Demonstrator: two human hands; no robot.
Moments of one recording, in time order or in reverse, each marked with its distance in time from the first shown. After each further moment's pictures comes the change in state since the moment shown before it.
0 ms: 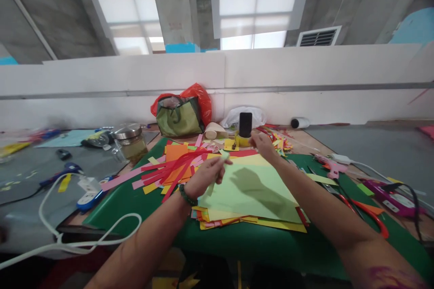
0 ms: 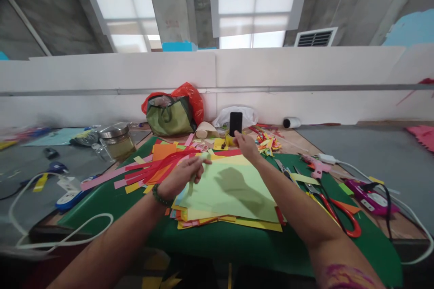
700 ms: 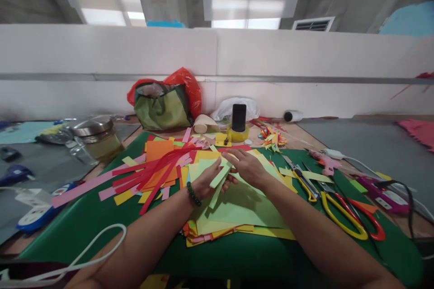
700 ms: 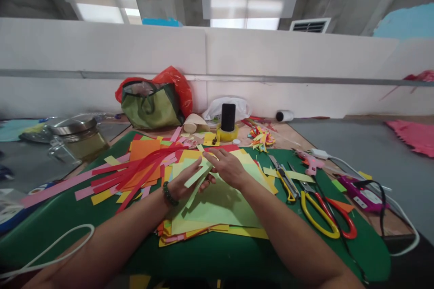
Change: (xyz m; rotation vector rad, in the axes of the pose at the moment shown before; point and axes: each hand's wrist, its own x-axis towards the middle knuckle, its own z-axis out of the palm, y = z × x) left_hand 0.052 -0.045 0.021 -0.514 -0.283 -0.512; right_hand -0.045 -0.008 0.040 -0.374 -0.062 -0.482
